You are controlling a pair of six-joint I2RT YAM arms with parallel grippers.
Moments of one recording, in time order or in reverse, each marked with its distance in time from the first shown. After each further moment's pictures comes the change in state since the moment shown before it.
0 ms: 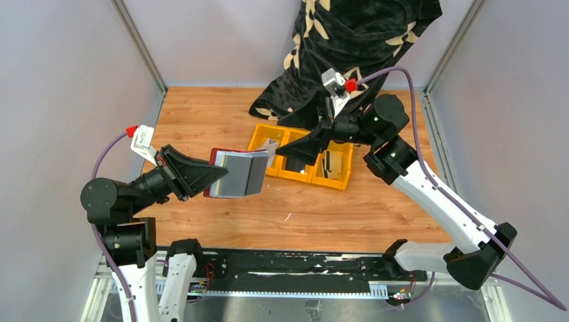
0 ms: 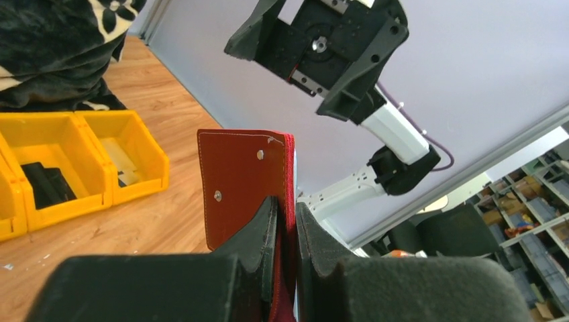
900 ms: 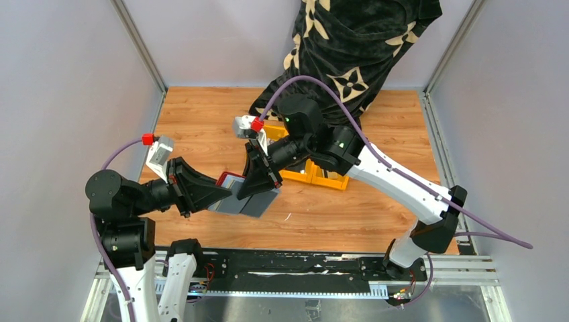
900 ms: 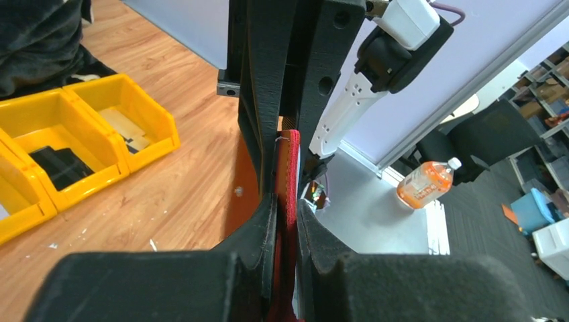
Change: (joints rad) left arm 0.001 -0.002 0.030 -0.250 0.241 0.415; right arm 0.334 0.383 0.500 -0.700 -0.203 -0.423
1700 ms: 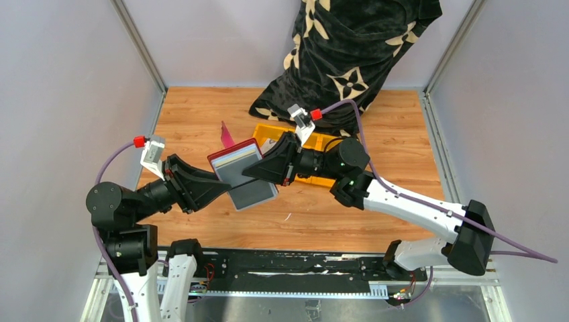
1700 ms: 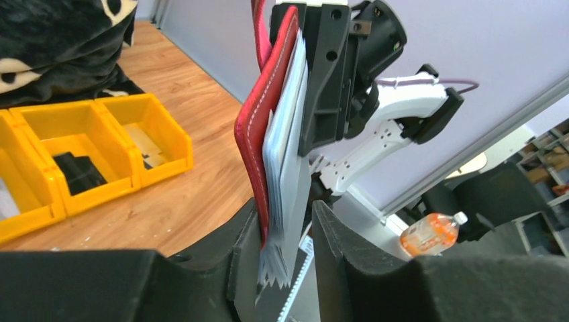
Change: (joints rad) left arm 0.000 -0.058 -0.063 0.095 -0.160 -0.153; right arm -0.035 -0.297 -0.727 1.173 0.413 0.787
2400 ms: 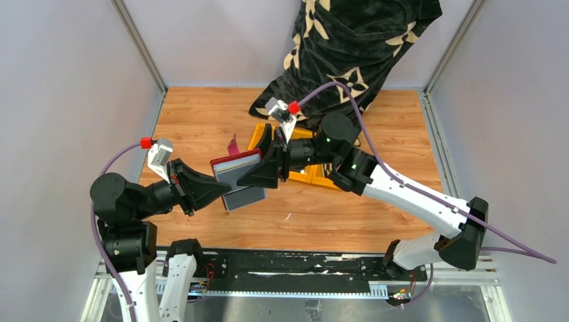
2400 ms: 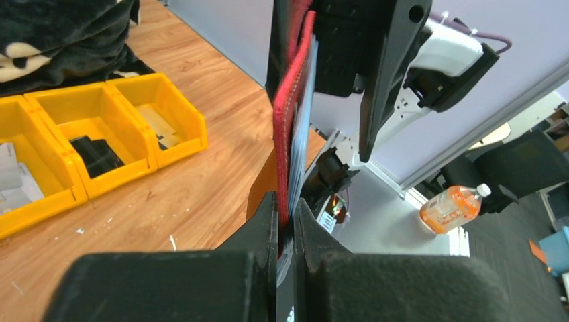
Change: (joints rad) left arm 0.000 0.019 0.021 -0.124 0.015 0.160; right arm 0.021 0.068 0.223 -0.319 -0.166 -0.191
